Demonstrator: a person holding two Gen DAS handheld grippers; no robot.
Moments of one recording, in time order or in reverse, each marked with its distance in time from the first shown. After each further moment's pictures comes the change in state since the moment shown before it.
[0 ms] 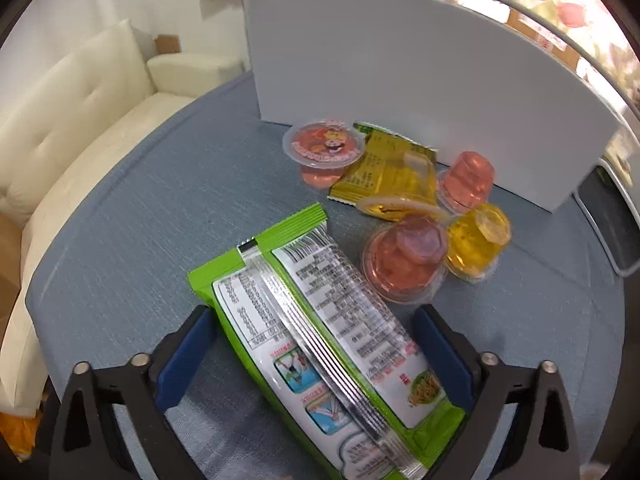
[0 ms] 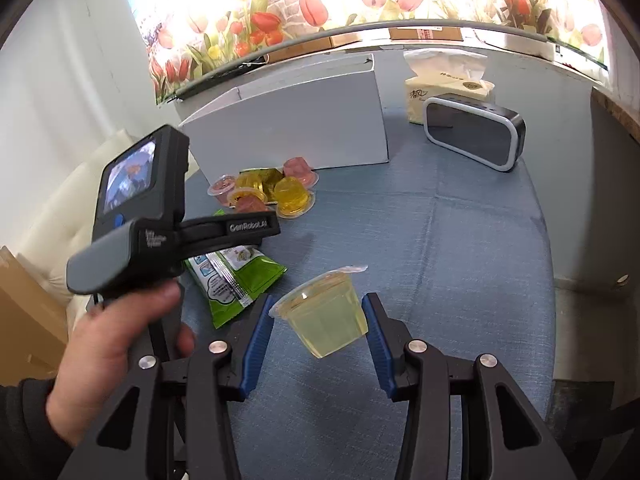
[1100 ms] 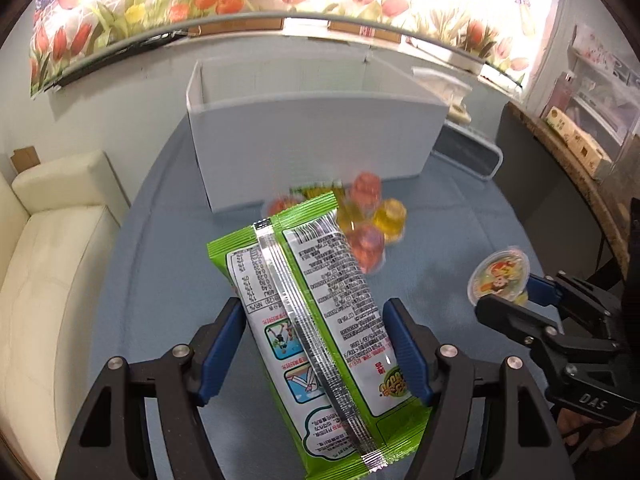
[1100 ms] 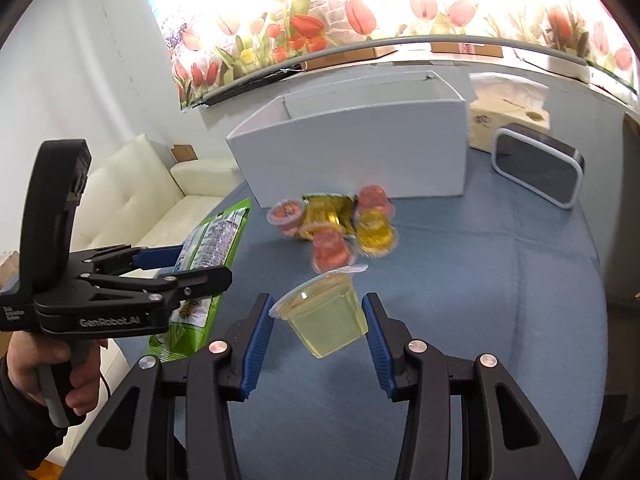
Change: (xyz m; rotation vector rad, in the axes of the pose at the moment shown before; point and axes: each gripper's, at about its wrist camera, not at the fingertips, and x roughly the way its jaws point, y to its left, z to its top) left arm -0.074 0.095 0.041 0.504 -0.061 -0.463; right arm 0.032 0.076 0.043 -0.028 -0.029 0.056
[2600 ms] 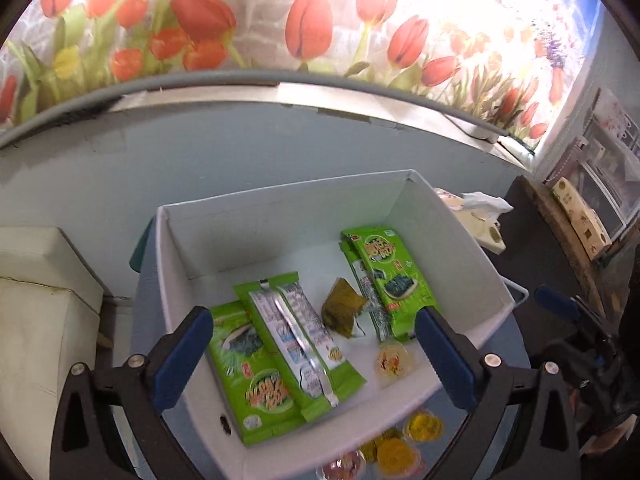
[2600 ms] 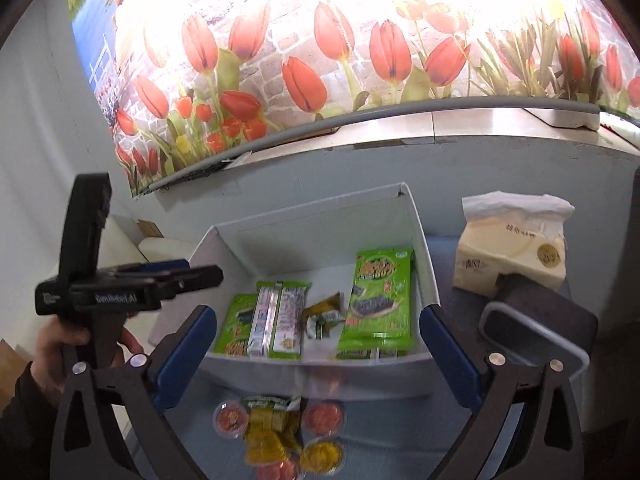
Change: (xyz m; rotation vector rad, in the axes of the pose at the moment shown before) left arm 0.074 0.058 0.211 0.009 -0.044 -0.121; right arm 0.052 -0.063 0.171 0.106 -0.099 -0.086
